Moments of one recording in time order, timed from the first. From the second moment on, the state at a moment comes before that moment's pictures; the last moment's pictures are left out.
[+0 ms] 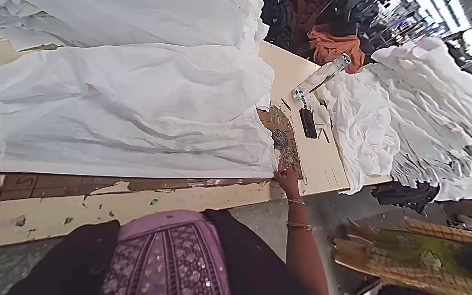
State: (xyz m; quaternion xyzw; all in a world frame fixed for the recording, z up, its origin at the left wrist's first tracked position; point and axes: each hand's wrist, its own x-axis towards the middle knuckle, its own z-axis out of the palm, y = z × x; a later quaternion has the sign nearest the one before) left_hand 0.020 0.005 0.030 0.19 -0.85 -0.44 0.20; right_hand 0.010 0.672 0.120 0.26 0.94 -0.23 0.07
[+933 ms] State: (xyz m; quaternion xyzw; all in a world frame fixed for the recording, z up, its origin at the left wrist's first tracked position) left_hand -0.071 -0.004 0.216 0.17 -0.87 -0.25 0.39; right_hand -0.151 0.704 0.275 0.01 0.96 -0.24 -0.17
